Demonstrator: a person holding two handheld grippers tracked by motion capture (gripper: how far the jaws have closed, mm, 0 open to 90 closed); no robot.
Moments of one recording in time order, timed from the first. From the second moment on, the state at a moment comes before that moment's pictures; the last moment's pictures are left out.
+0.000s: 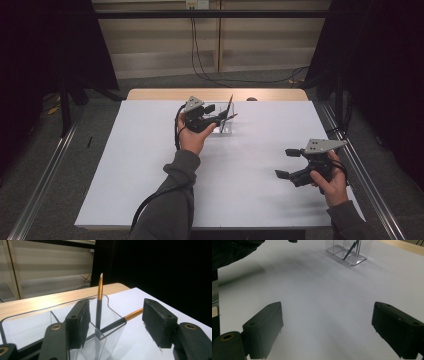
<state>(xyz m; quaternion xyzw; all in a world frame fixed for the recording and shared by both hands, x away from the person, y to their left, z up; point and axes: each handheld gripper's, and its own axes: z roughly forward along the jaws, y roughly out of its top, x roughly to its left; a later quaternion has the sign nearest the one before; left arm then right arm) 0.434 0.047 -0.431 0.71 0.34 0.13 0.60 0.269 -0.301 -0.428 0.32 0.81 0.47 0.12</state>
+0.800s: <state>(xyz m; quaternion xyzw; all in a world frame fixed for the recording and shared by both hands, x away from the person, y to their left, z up) 0.420 0.055 -0.429 0.73 0.33 0.14 0.58 0.268 -0.300 -0.428 0.32 0.82 0.47 0.12</state>
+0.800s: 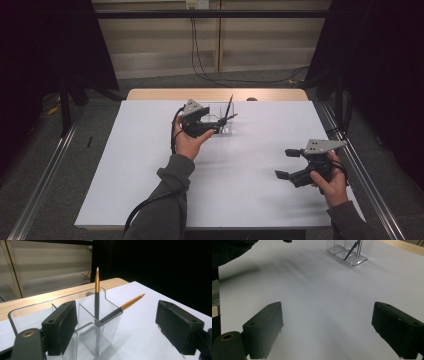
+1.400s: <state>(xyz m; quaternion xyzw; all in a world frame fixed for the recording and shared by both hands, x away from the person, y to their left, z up) 0.411 0.068 -0.429 0.74 0.32 0.15 0.57 0.267 -0.301 -0.429 0.32 0.82 0.47 0.12</state>
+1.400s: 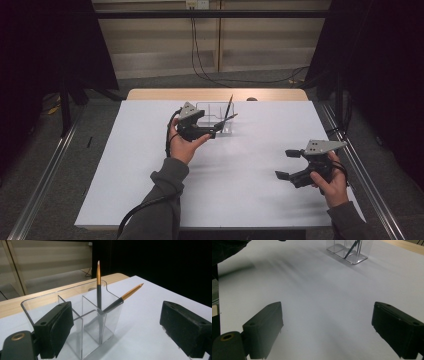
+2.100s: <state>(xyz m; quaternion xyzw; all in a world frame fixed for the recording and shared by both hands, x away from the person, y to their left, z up) 0.405 0.080 -0.431 0.75 0.31 0.15 0.56 0.266 -0.302 -0.429 0.32 0.82 0.47 0.12</state>
